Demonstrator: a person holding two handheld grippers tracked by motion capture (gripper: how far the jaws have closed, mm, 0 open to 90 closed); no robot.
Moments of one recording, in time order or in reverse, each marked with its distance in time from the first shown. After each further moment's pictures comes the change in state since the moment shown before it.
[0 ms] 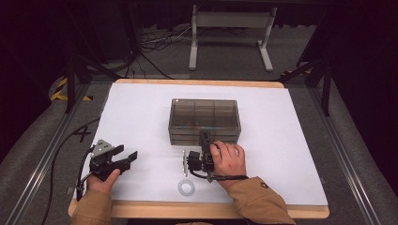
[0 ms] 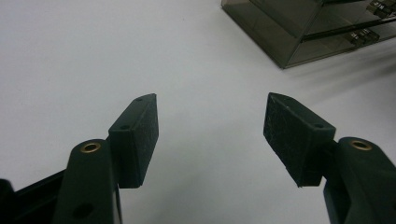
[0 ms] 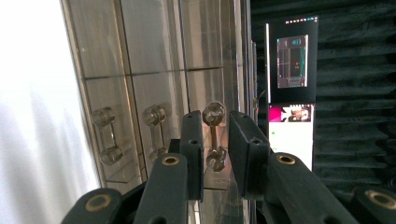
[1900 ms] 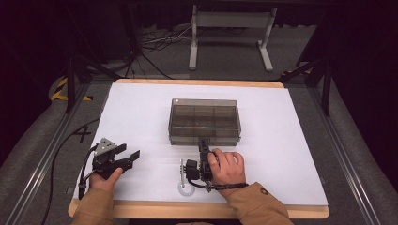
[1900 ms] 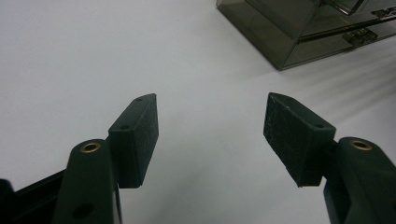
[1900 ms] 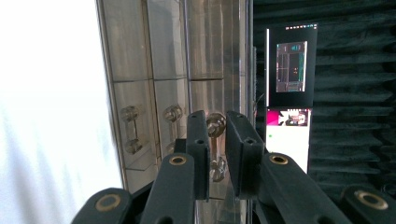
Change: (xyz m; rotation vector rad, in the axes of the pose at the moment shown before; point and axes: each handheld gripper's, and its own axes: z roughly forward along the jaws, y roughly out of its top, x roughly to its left) left arm -0.002 0.004 0.007 0.009 -0.015 0.010; right arm 0.007 0.007 -0.025 -0.004 0.006 -0.029
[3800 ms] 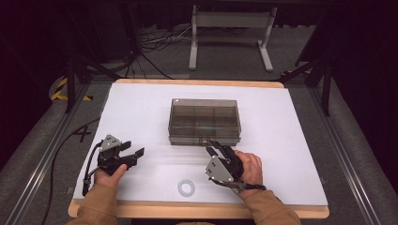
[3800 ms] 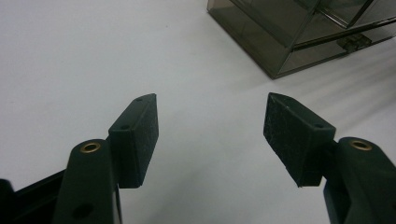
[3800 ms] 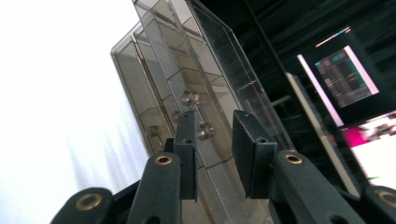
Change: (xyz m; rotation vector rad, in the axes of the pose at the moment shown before) left arm -0.003 0.008 0.012 0.002 -0.024 0.008; right arm -0.028 -0.073 -0.018 -0.336 0.199 0.458
